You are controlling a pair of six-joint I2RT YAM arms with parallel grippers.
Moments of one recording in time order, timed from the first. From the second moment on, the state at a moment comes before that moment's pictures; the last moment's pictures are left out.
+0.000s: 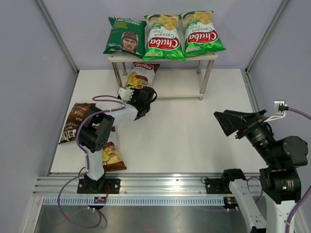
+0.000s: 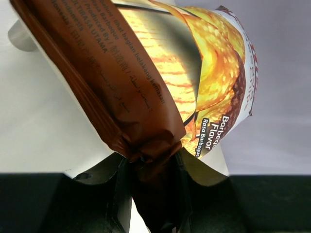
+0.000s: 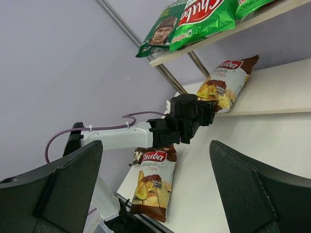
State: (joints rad) left arm -0.58 1.93 1.20 0.12 -0.86 -1.51; right arm 0.08 0.46 1.15 -0.50 -0.47 0.78
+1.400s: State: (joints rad) left arm -0.61 2.03 1.50 -0.45 -1.05 -1.98; right arm 0.23 0.47 1.16 -0.48 -0.49 0.80
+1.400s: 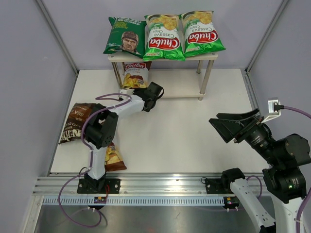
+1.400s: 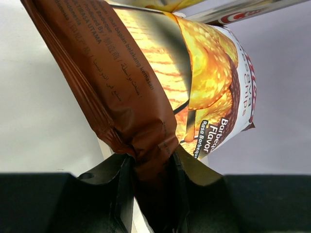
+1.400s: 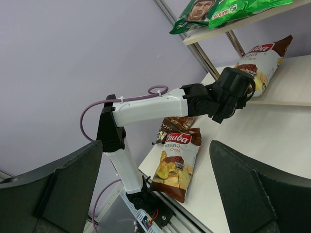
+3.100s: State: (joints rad) left arm -0.68 1.61 1.05 -0.06 -0.96 -1.51; right arm 0.23 0.48 1.13 -0.43 -0.52 0.78
